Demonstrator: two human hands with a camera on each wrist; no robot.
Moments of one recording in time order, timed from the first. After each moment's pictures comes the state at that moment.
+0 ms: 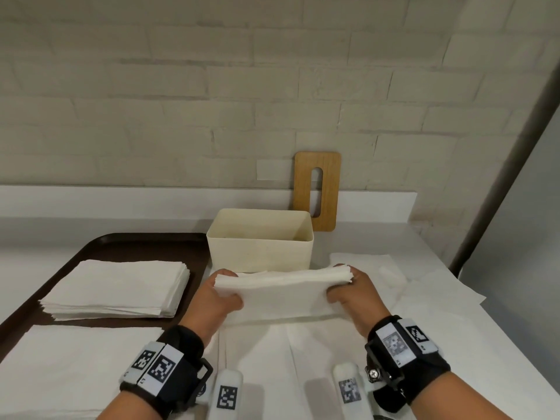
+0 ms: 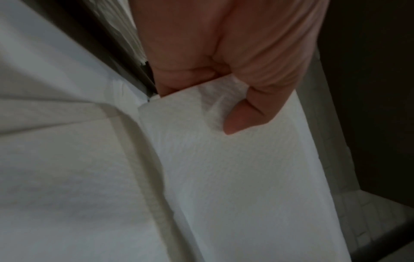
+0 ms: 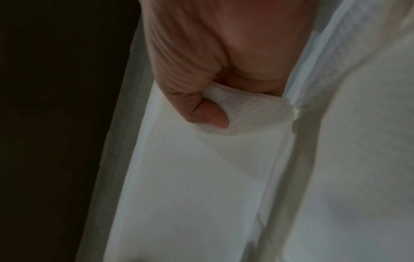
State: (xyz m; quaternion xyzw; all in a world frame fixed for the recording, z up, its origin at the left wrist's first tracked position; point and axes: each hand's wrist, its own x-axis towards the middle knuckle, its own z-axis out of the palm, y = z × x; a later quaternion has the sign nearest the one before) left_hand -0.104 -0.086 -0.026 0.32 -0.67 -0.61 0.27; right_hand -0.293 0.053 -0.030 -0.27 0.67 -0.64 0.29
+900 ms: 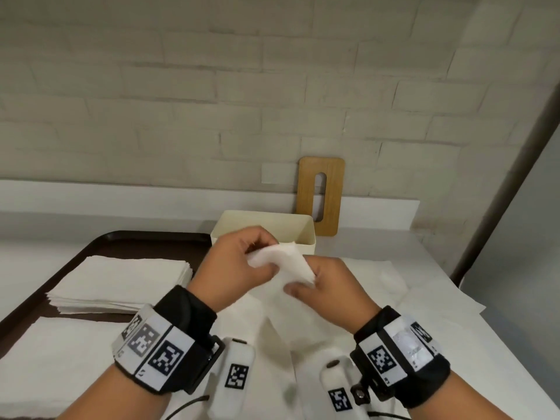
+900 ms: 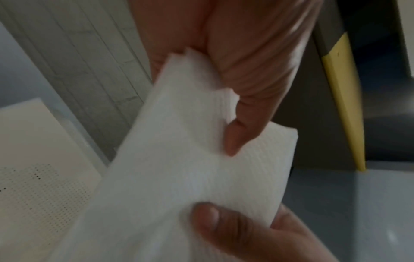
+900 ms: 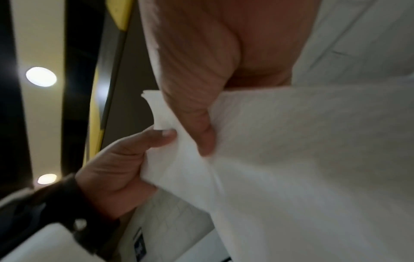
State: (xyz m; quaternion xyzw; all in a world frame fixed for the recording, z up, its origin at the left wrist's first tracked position) left_hand -0.112 -0.066 0.049 0.16 -0.83 -0.41 0.35; right_hand -0.246 0.052 0.030 -0.56 0.72 -0.39 0.09
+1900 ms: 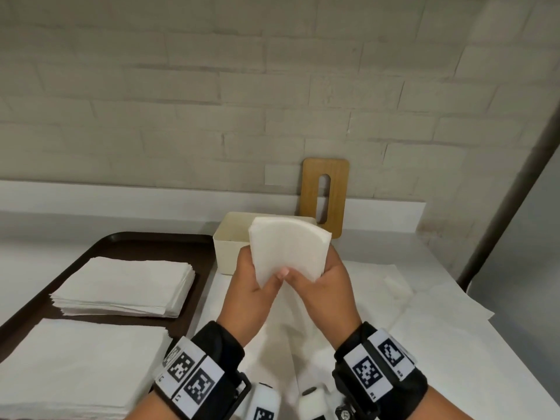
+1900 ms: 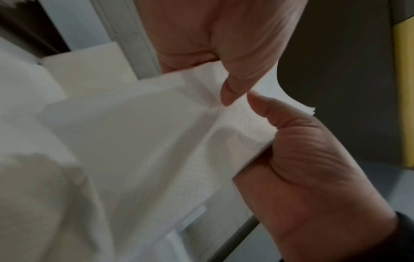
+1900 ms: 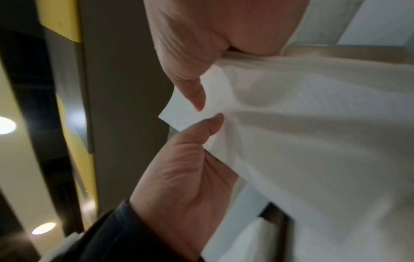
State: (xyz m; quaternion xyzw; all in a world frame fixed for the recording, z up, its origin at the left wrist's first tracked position) left_hand -0.134 -0.044 0.001 0.22 -0.70 -0.54 0.41; right_hand -0.230 0.037 0.014 -0.40 0.60 -0.68 0.16
